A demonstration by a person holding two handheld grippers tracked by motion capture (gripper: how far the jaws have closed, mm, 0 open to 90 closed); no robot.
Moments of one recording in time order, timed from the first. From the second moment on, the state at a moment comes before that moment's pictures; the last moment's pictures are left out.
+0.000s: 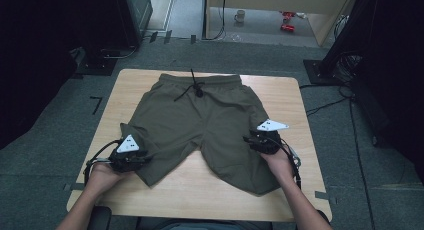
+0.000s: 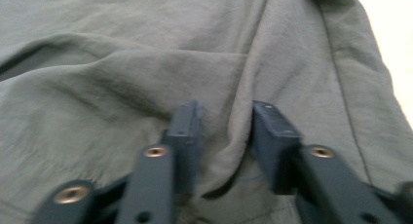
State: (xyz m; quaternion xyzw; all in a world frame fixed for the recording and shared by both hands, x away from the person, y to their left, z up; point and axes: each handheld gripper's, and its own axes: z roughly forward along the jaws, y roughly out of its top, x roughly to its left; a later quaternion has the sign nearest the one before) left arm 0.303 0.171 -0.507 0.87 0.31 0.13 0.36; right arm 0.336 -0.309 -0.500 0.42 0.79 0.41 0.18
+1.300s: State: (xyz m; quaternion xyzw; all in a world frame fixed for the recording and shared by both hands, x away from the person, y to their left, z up) left arm 0.292 0.153 -0.447 0.81 0.35 0.10 0.46; right arm 0.364 -0.316 -0.499 0.44 0.79 0.39 0.19
